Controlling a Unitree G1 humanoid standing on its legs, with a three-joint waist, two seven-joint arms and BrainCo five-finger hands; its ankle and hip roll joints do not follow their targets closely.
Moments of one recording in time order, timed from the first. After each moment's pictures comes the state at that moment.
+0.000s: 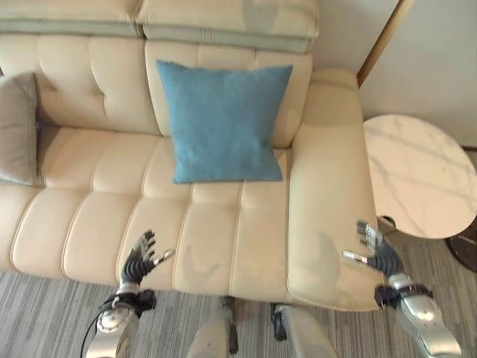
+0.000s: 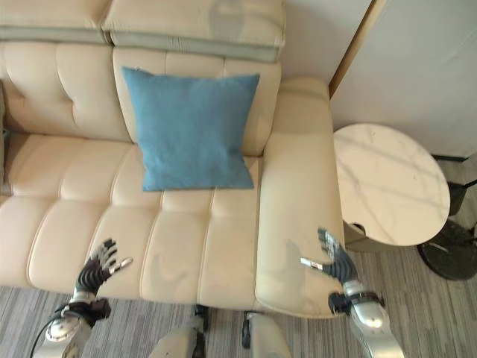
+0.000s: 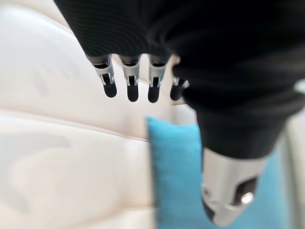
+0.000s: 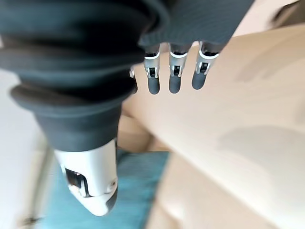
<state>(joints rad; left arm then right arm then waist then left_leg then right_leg) 0.19 0.45 -0.05 0.54 -0.35 -0.28 0.03 0.18 -0.50 0.08 0.40 0.26 -0.24 0.06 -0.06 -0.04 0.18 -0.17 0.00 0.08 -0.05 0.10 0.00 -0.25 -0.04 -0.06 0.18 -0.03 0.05</state>
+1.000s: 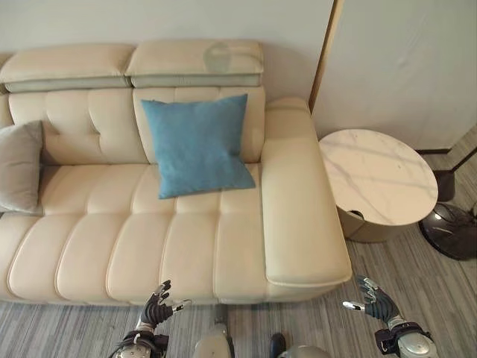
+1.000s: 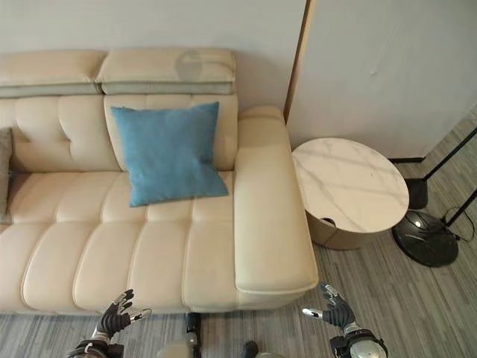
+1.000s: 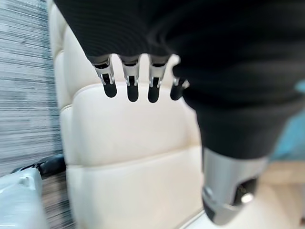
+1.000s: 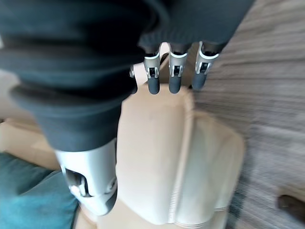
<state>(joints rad) 0.22 0.37 -0.09 0.64 -0.18 -0.22 0.03 0.19 -0.49 0.13 0.55 0.18 -0.19 0.04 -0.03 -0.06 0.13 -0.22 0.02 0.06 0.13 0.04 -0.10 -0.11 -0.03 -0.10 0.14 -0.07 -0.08</state>
